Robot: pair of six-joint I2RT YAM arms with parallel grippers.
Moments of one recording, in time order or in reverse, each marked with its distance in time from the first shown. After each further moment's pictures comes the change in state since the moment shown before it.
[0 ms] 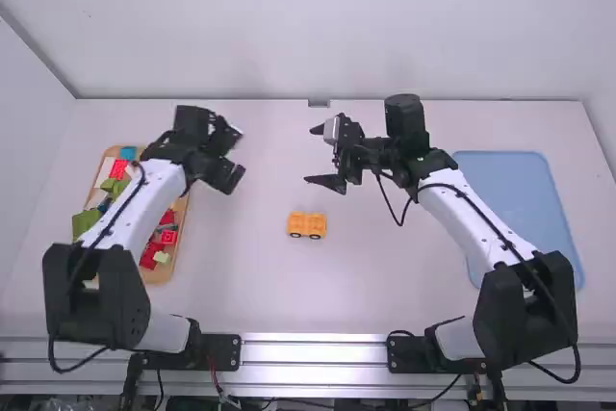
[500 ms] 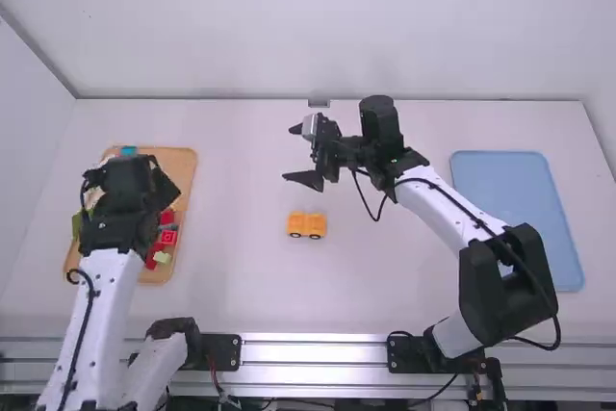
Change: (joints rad) left arm 0.177 -0.556 -0.267 -0.119 -0.443 -1.019; right arm 0.085 0.111 0.000 0.232 0.028 0.187
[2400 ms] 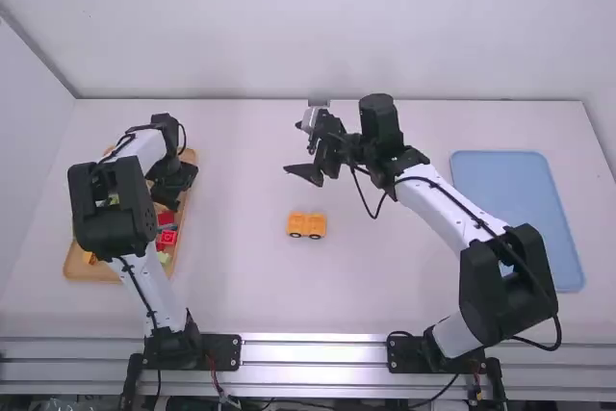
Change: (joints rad) left arm 0.084 1.103 0.564 -0.190 0.291 -0.513; right arm 0.000 0.000 0.019 -0.048 0.129 0.039
